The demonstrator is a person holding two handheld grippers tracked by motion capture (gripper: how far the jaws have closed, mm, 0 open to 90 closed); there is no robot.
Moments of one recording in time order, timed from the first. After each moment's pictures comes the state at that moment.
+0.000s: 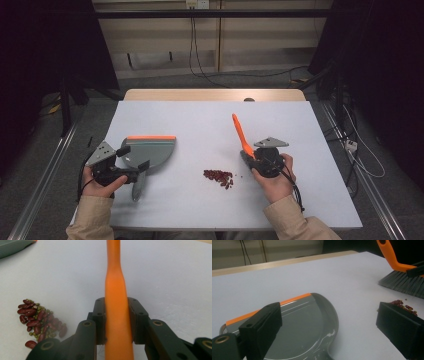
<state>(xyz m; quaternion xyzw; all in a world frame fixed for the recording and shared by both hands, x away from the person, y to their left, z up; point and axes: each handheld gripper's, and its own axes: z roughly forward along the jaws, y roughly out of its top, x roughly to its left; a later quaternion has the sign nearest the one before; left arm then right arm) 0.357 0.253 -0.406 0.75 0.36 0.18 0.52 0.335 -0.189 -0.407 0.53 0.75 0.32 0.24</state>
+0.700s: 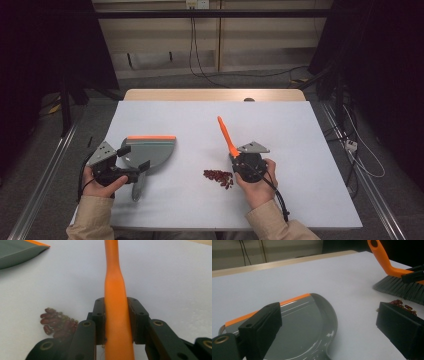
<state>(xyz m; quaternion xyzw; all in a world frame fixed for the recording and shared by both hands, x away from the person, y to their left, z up) 0.356 0.251 -0.405 0.75 0.36 0.18 0.52 0.329 -0.140 -0.412 0.54 0.73 0.33 0.26</state>
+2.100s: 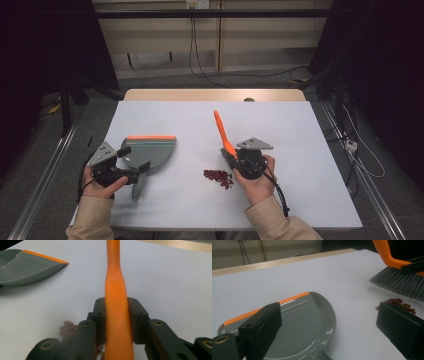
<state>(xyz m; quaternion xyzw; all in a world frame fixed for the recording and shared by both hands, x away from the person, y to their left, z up) 0.353 0.250 -0.405 0.76 0.36 0.18 0.51 0.335 -0.148 -0.402 0.51 0.73 0.39 0.23</state>
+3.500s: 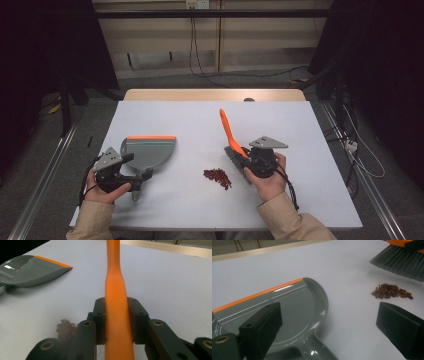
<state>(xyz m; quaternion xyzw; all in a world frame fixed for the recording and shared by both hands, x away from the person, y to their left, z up) 0.342 0.244 -0.413 0.79 0.36 0.16 0.48 0.336 -0.180 -0.404 0.49 0.73 0.43 0.20</state>
